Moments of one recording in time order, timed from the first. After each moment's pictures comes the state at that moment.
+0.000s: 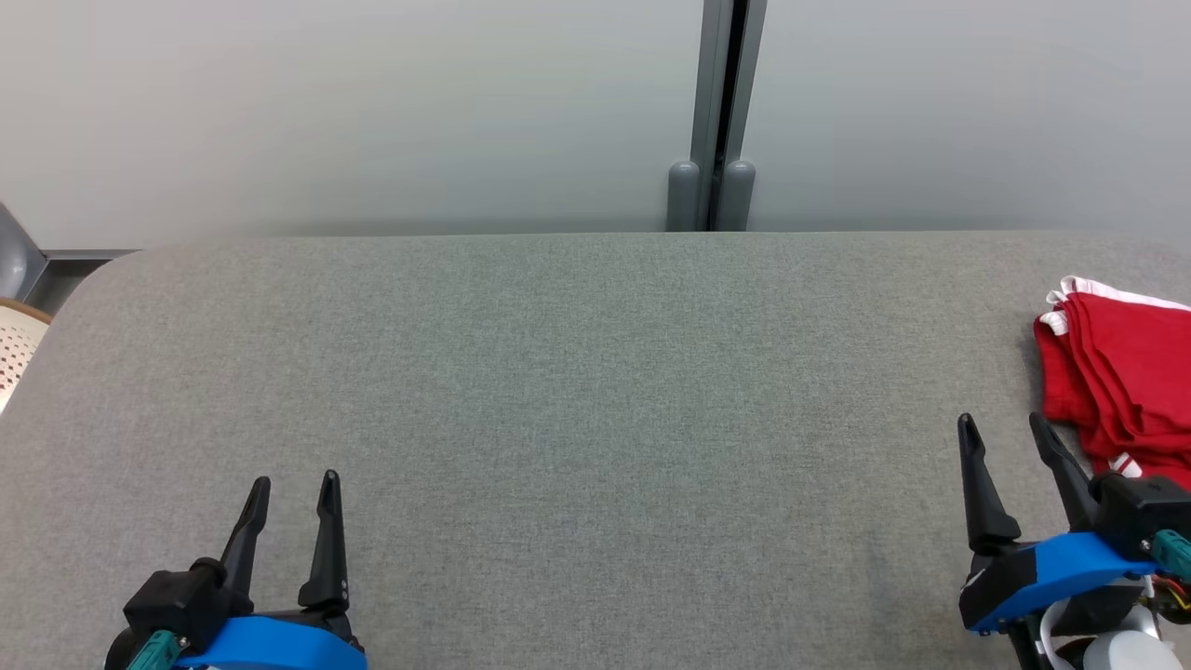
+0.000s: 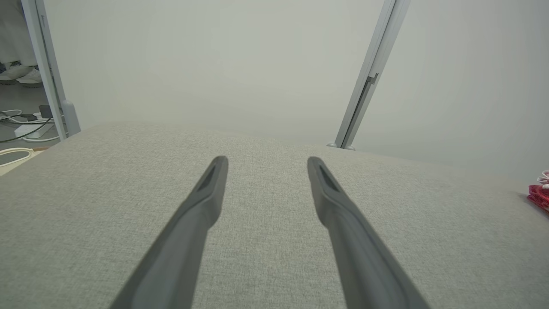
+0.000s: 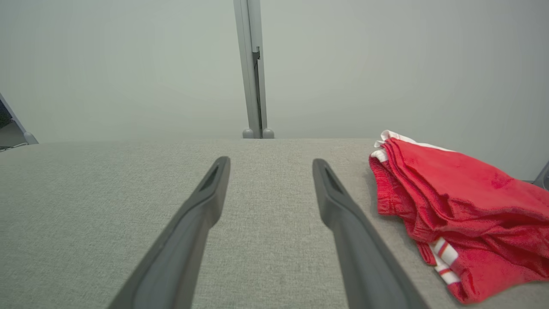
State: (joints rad) left arm -0.02 0.20 -0.14 0.28 -0.41 -0.09 -0.26; right arm -0.10 -0.07 -0.12 0.19 0.10 0.13 -0.08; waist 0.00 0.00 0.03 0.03
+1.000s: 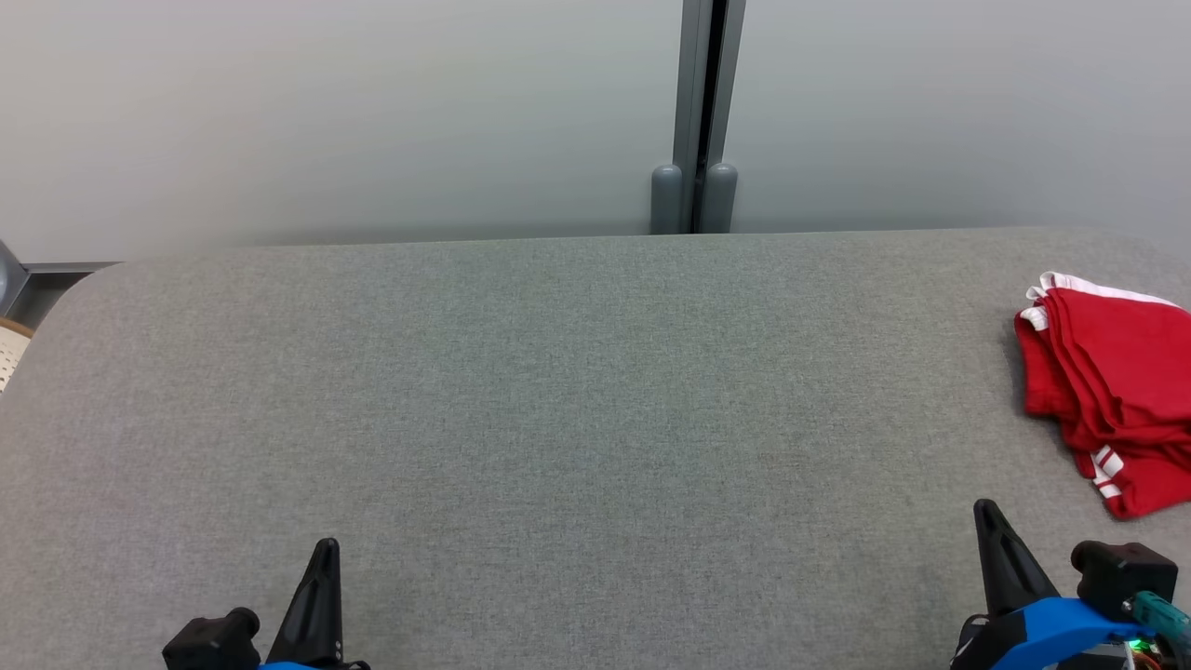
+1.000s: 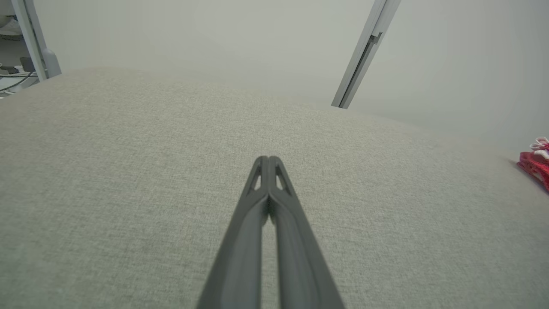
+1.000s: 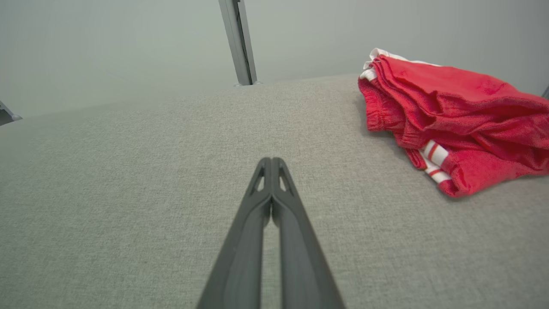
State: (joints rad) left arm 0.03 0.15 -0.13 0.36 -0.40 -0.11 -0.26; right arm 0.00 -0.04 -0.14 0.24 0.14 0.13 -0.06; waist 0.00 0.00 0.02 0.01
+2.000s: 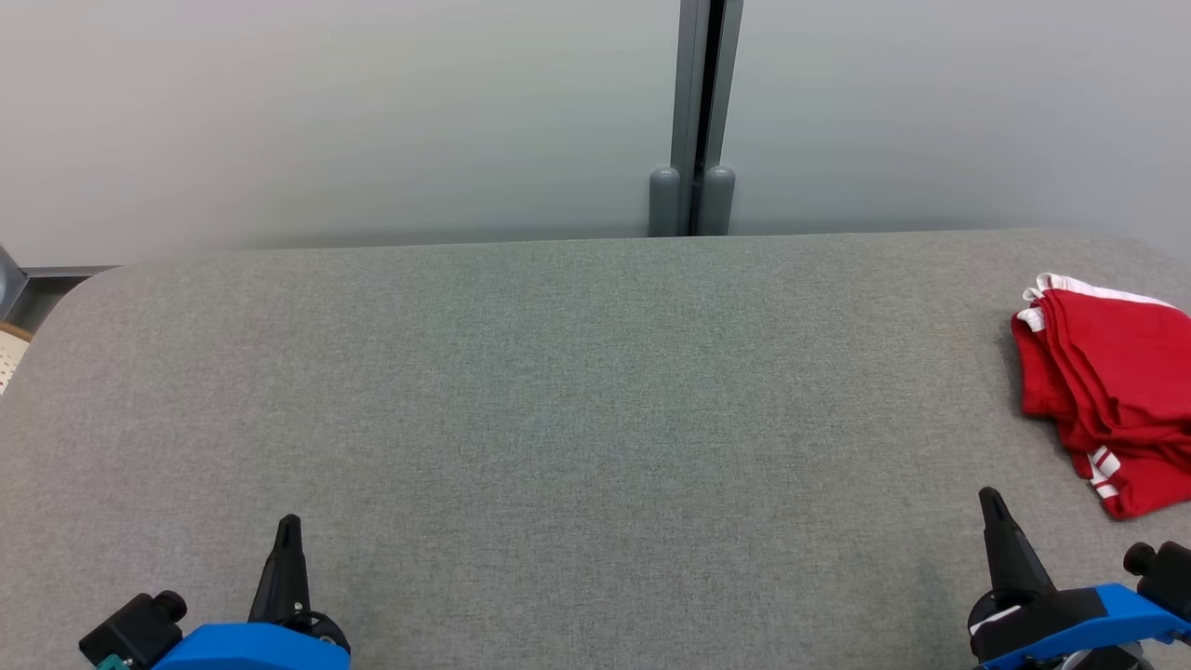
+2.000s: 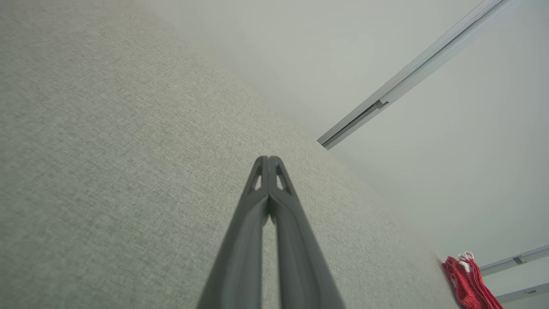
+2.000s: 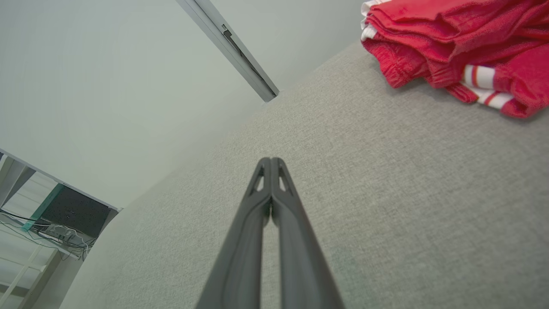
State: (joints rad) left arm 0.00 0.11 -0.05 0.33 -0.83 -0.12 -0.12; right arm -0.02 -0.04 -0.13 0.25 0.66 0.13 0.00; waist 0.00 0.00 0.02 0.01
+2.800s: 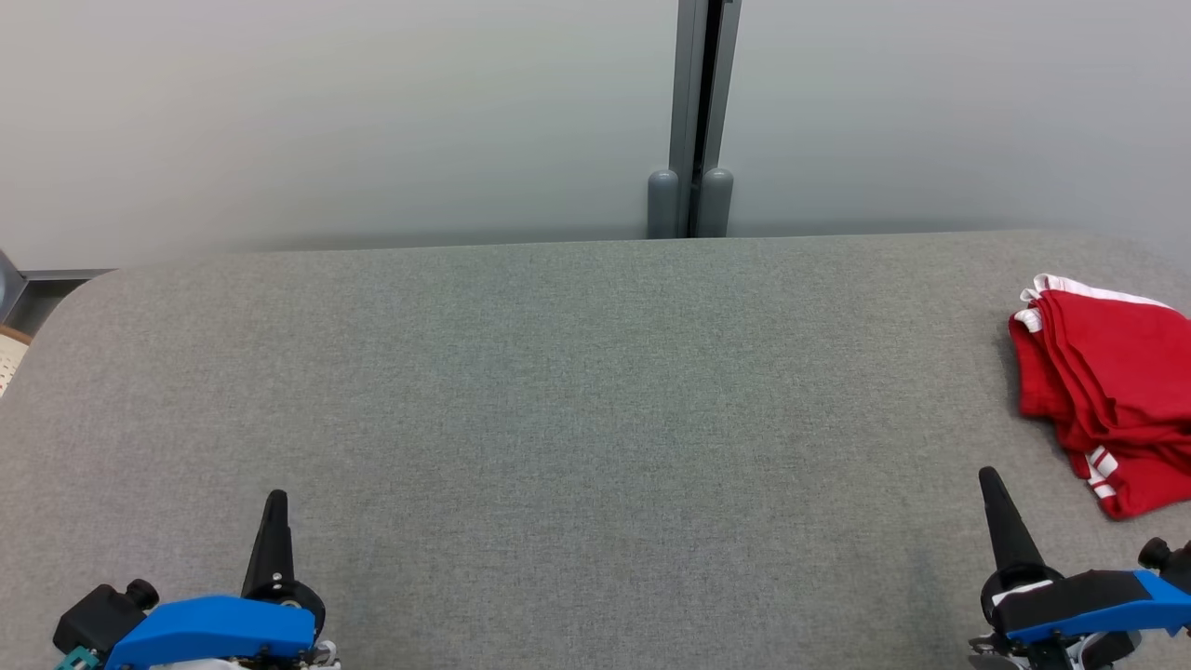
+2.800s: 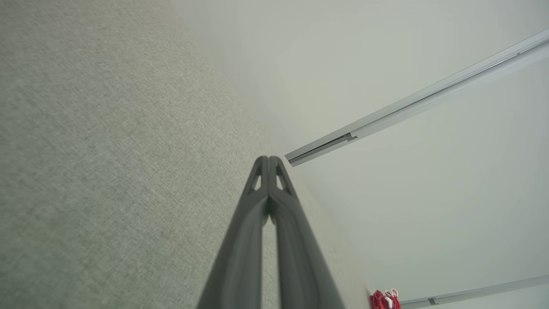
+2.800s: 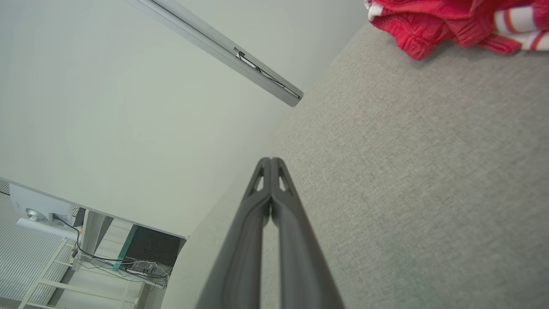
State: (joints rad) left arm -0.03 0.09 0.01 0.30 -1.09 -0.12 -0.04; right arm -0.05 -0.04 -0.12 0.25 0.98 0.13 0.04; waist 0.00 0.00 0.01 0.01
